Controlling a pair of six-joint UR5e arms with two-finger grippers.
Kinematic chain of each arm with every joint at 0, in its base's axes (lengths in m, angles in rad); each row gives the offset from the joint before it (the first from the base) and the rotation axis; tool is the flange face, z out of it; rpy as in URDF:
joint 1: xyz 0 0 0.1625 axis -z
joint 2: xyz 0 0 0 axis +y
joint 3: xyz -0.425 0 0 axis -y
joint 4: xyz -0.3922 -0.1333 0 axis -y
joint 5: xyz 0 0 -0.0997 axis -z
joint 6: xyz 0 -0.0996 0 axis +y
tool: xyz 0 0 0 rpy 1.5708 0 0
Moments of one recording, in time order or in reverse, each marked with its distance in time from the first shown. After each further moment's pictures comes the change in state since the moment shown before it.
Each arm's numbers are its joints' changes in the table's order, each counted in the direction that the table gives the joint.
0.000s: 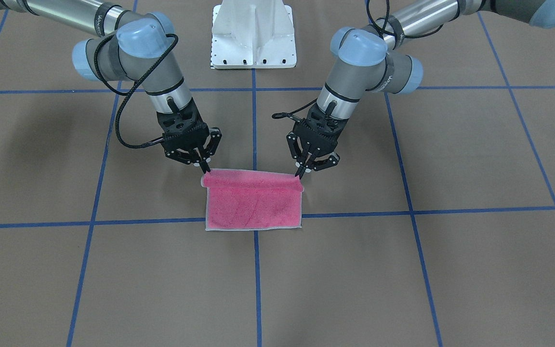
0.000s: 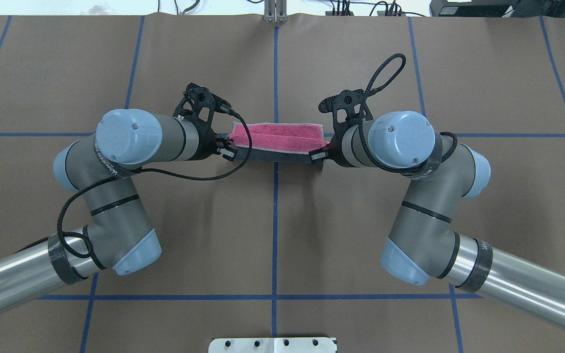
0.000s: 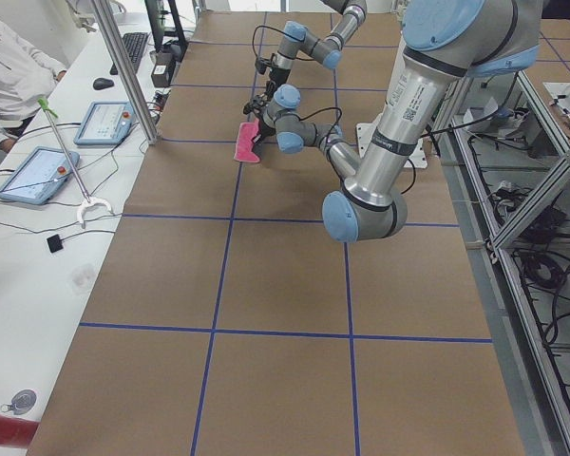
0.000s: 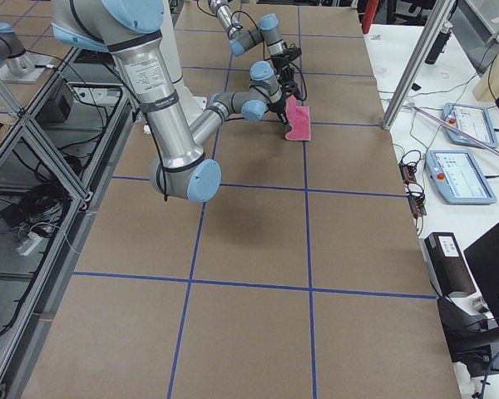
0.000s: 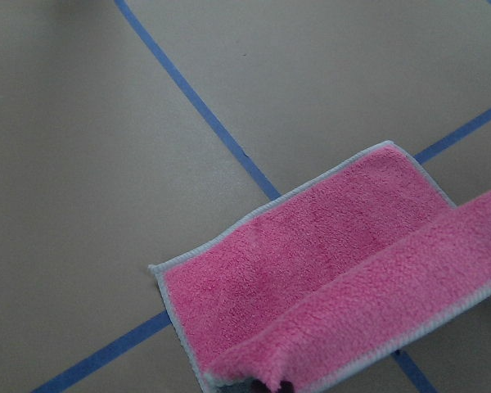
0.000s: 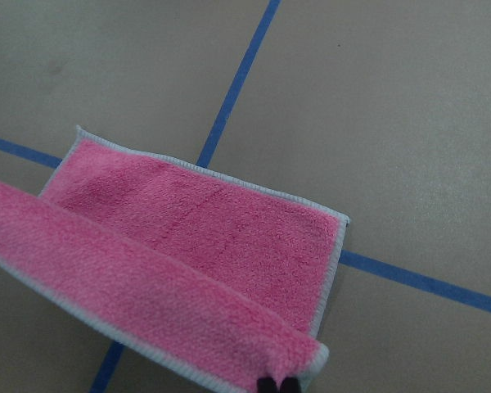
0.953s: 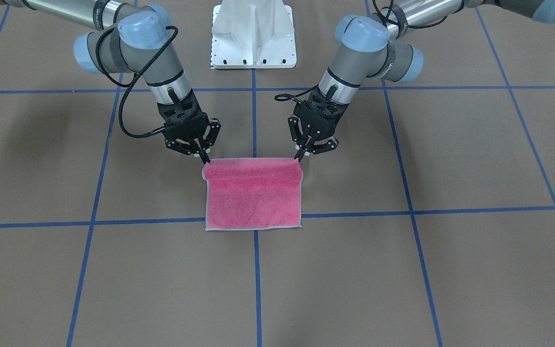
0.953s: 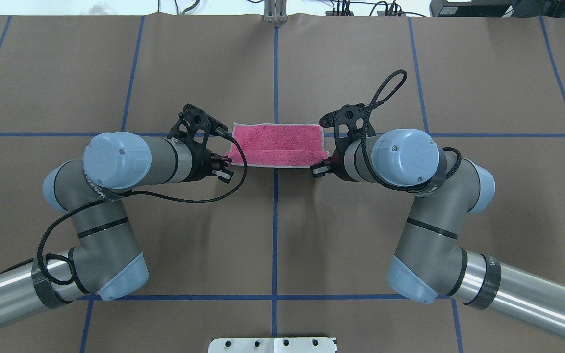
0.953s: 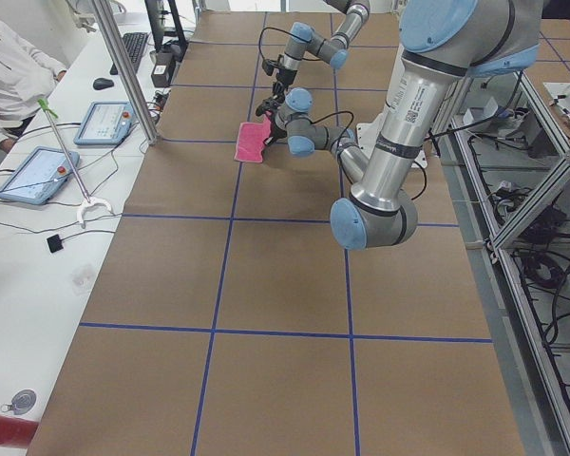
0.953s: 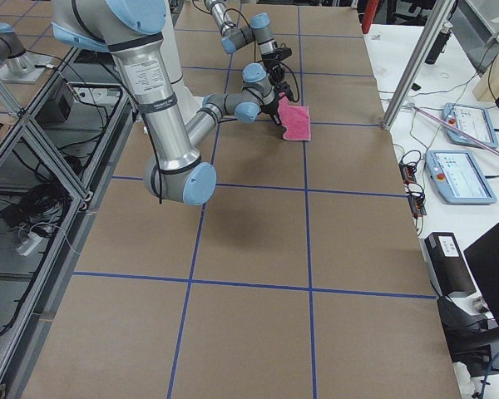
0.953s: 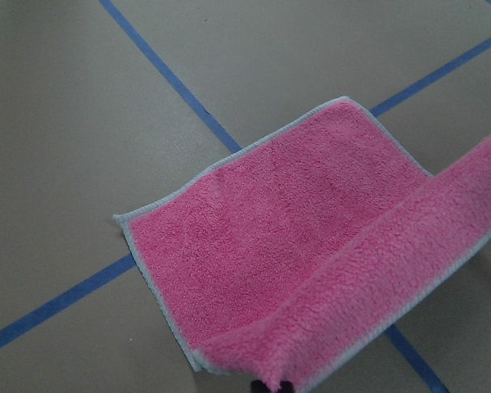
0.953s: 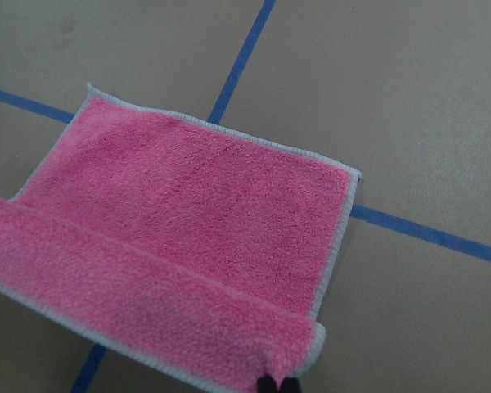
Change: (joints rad) left arm -0.050 -0.070 -0.092 -0.004 0.003 -0.015; right arm 0.039 0.040 0.052 -0.002 -0.025 -0.001
